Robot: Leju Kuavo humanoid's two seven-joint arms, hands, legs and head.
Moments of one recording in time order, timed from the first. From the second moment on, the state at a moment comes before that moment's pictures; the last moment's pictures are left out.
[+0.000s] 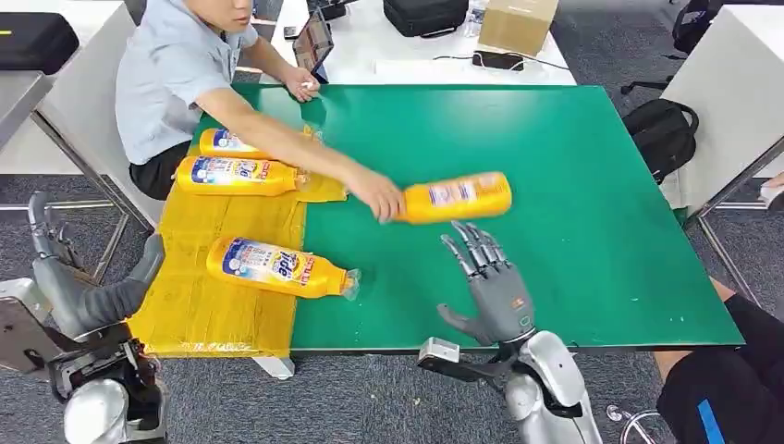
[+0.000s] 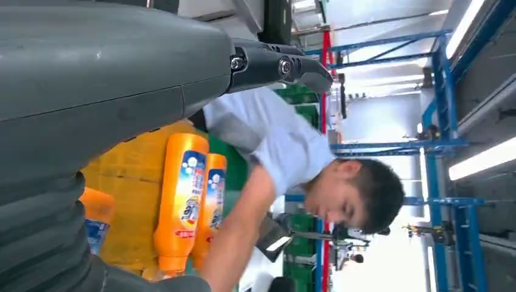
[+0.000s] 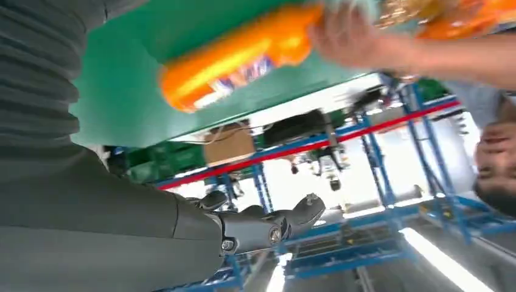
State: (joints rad) left arm -0.02 -0.34 0.16 -1.90 -0.30 0.16 -0.36; right arm -0.05 0.10 0.02 -1.48 1.12 -0.31 -0.48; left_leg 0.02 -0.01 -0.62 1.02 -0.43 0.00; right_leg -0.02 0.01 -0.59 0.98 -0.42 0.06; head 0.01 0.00
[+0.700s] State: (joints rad) left arm -0.02 -0.34 0.09 -1.82 -0.31 0.08 -0.34; right arm -0.23 0.07 -0.02 -1.07 1.17 -0.30 -0.47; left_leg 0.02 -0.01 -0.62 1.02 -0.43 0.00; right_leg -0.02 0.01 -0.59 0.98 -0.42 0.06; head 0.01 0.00
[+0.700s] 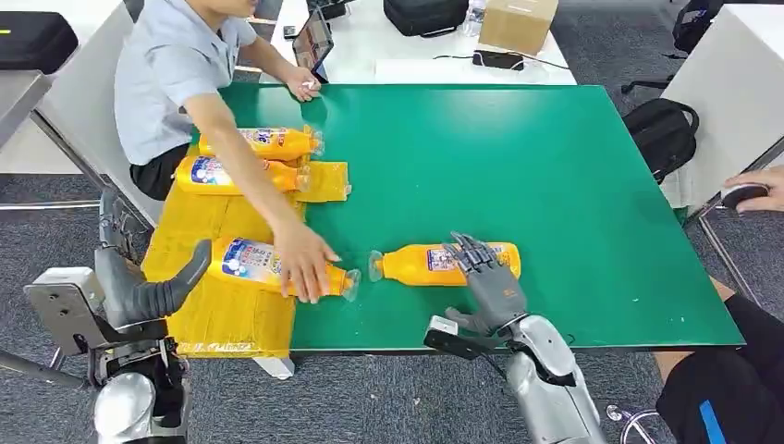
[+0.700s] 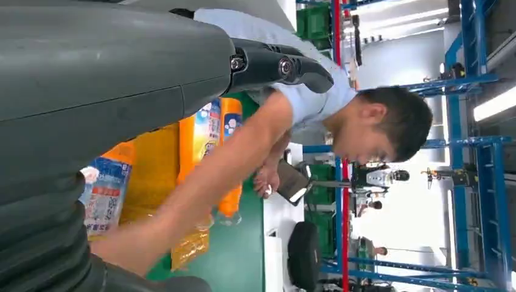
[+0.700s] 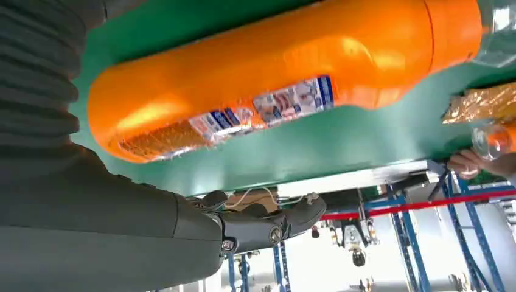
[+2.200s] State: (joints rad) left arm -0.02 -0.35 0.07 -1.72 -0.20 -0.02 -0.27; right arm -0.56 0.01 -0.11 -0.55 1.47 -0.33 -0.18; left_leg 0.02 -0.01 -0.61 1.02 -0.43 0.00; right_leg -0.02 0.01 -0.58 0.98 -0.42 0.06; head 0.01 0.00
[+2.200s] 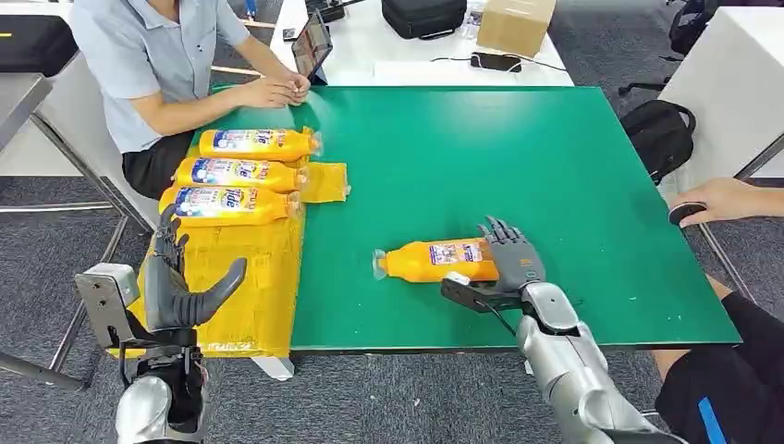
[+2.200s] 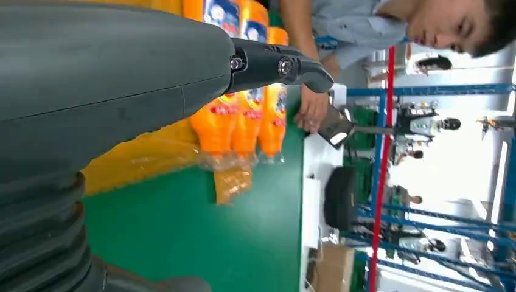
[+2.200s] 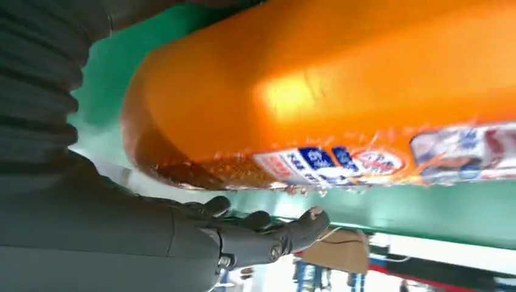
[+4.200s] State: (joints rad) left arm 0.12 -0.34 -0.17 -1.61 -0.28 -0.27 -0.37; right arm -0.27 0.33 0.04 -1.13 0.47 0.13 -0.66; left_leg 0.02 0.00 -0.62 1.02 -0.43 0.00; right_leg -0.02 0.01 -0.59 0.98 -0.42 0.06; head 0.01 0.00
